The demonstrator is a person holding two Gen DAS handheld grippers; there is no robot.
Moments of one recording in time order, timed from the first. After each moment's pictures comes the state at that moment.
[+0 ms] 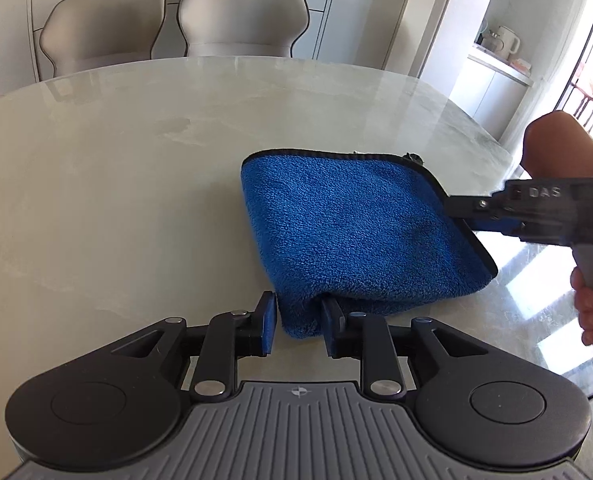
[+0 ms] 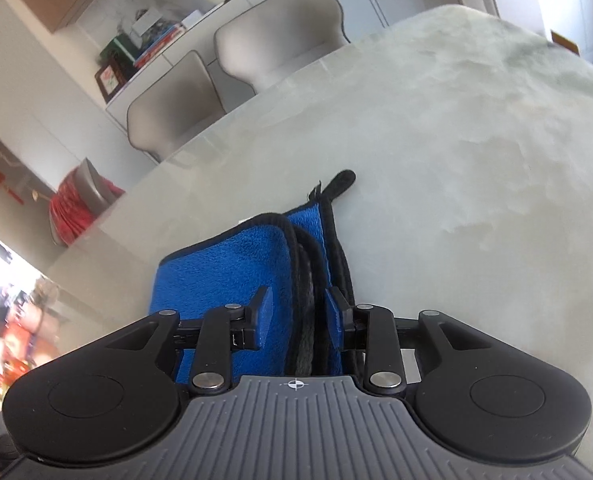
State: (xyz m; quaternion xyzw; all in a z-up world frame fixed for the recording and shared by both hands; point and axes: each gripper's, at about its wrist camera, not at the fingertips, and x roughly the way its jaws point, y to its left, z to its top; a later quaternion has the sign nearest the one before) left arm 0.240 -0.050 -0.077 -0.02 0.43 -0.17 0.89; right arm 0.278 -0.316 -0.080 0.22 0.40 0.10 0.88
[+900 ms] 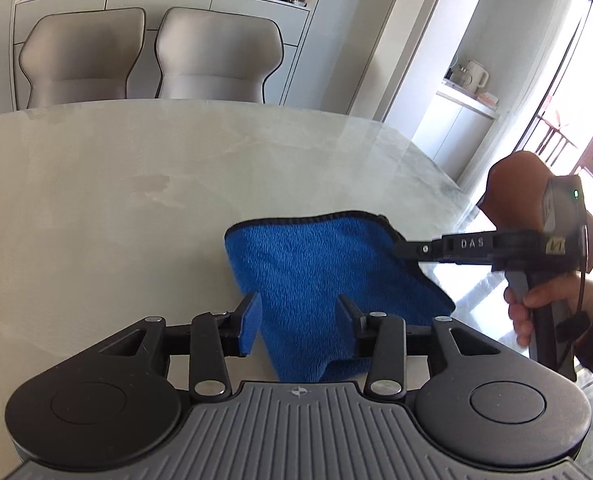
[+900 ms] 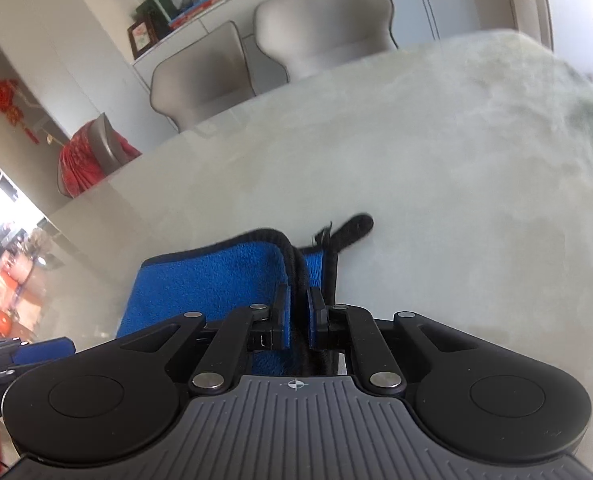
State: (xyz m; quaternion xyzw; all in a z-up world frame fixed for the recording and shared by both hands) left arm 0.258 -0.033 -0.032 -0.07 0.39 -0.22 0.89; right arm 0.313 -0.331 -0.079 0.21 0.41 0.16 0.87
